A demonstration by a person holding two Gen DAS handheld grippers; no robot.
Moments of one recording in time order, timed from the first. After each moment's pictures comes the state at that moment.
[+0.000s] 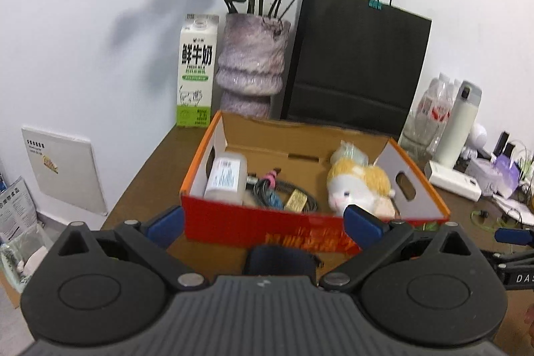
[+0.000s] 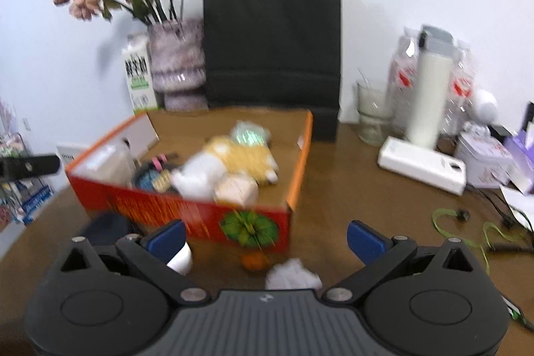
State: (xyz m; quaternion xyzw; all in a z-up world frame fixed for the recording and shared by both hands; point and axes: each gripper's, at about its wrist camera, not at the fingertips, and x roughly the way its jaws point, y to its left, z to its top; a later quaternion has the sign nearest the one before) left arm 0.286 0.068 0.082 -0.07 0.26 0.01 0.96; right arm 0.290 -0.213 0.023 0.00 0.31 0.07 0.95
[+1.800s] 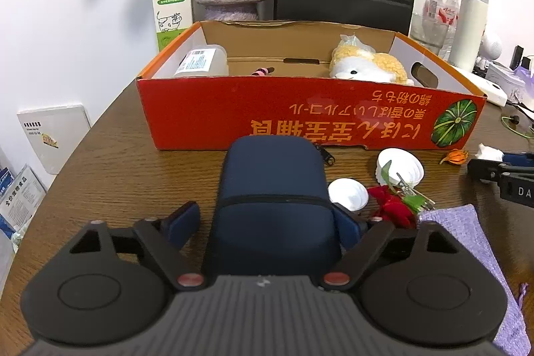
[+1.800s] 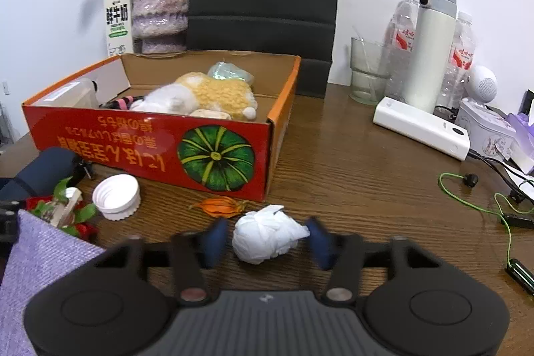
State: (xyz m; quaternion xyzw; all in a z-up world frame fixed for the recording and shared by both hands) left arm 0.301 0.036 -0.005 0.00 0.35 0.01 0.94; right arm 0.309 -0.204 -0.044 -0.03 0.32 0.06 0.95
